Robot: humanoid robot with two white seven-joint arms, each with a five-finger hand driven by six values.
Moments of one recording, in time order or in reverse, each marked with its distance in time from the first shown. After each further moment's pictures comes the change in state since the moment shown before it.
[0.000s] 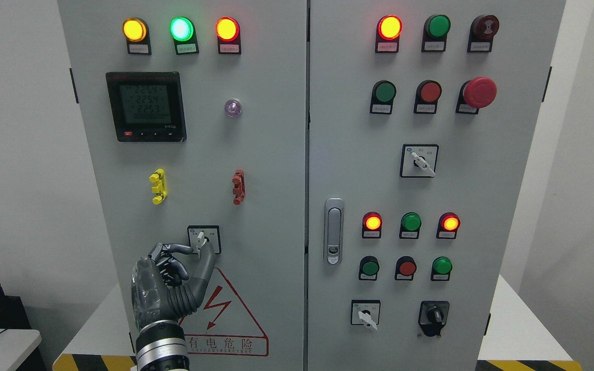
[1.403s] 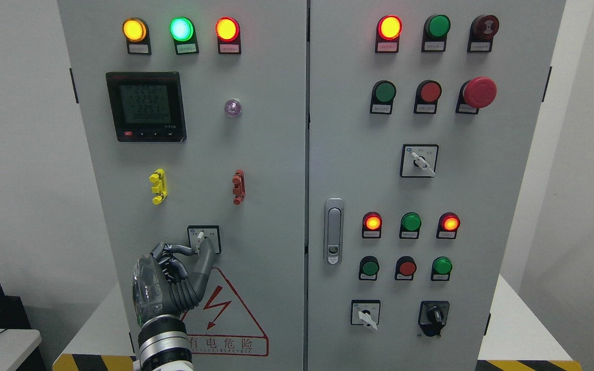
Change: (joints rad) left arm -0.025 -0.001 -0.011 0.003 0.001 0.069 0.010; right arm 0.000 0.000 0.000 0.000 0.000 0.000 0.000
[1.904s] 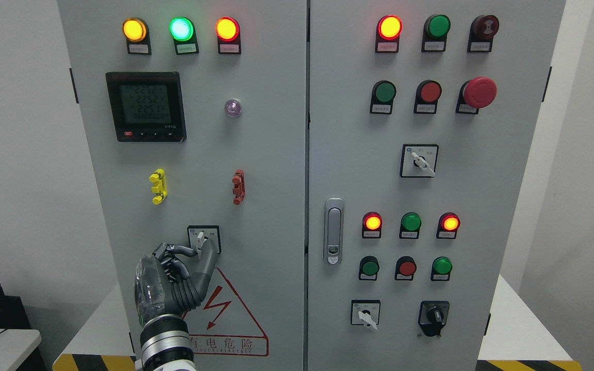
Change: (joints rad) left arm -0.006 0.000 -0.009 0.000 -0.003 0.012 0.000; right arm 0.000 0.000 0.000 0.000 0.000 0.000 0.000
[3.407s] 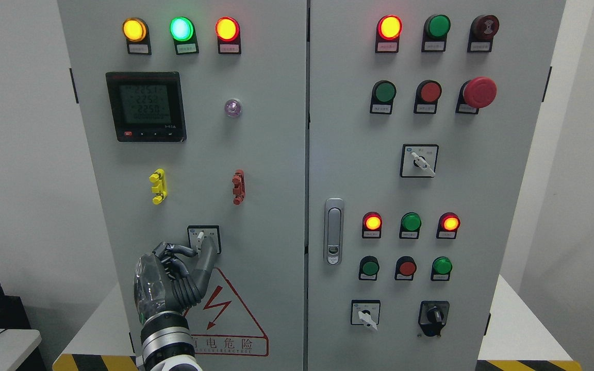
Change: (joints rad) left arm -0.014 -0.002 -0.006 -0.003 -0.003 0.050 0.014; right arm 0.000 0.000 0.000 0.000 0.000 0.000 0.000
